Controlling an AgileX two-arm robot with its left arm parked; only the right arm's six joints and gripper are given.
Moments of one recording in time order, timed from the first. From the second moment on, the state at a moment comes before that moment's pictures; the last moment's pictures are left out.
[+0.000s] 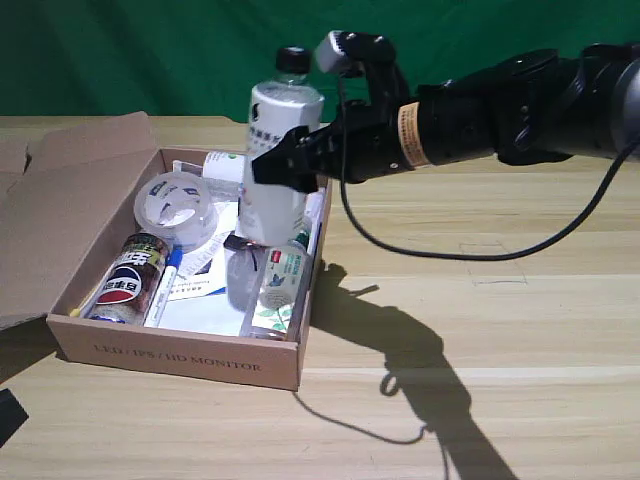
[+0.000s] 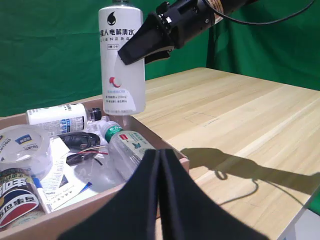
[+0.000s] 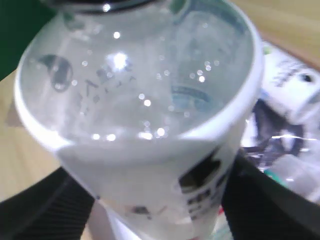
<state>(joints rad) 0.40 1.79 -1.30 -1.78 -0.65 1.84</state>
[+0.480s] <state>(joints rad) 0.47 1.79 -1.30 -1.79 -0.64 1.81</state>
